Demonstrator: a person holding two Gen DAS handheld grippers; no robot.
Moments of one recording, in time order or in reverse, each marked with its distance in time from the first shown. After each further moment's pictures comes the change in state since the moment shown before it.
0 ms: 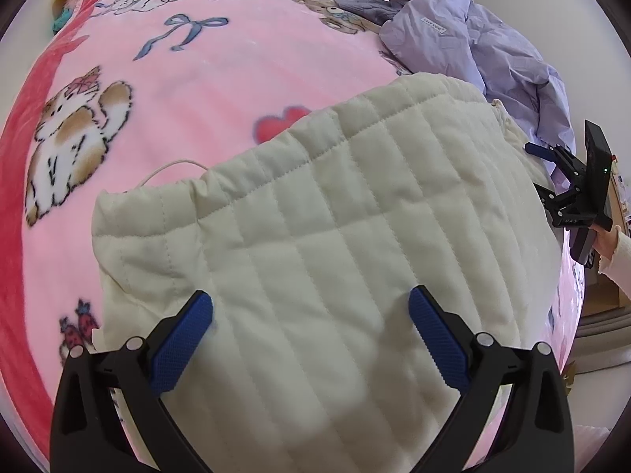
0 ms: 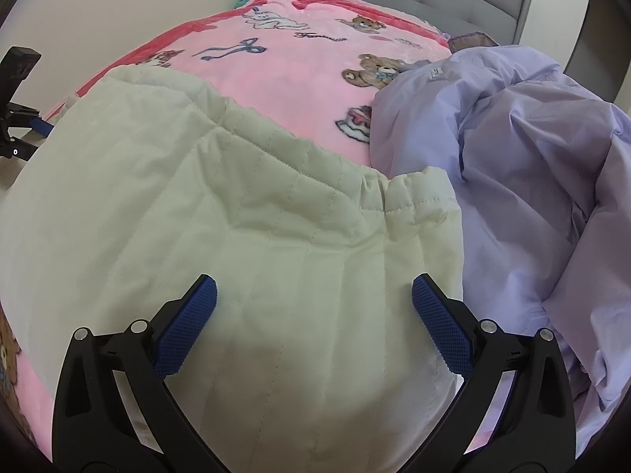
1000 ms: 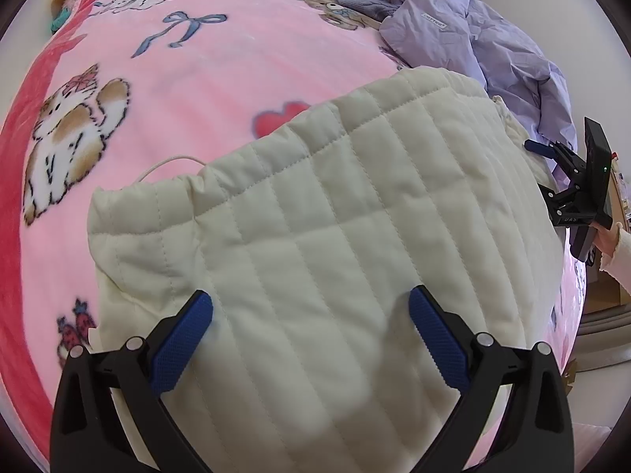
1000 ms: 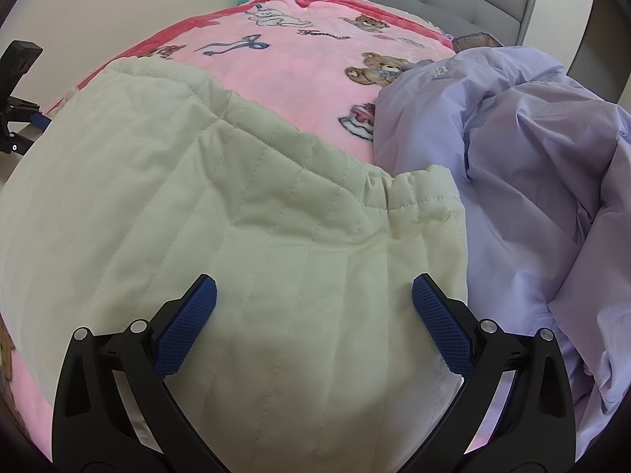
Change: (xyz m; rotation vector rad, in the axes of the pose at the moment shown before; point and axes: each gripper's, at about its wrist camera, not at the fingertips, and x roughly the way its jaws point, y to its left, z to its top) left arm 0.004 0.001 0.000 0.006 0.009 -0.003; right arm 0.003 0.003 -0.002 -0.009 0.004 0.002
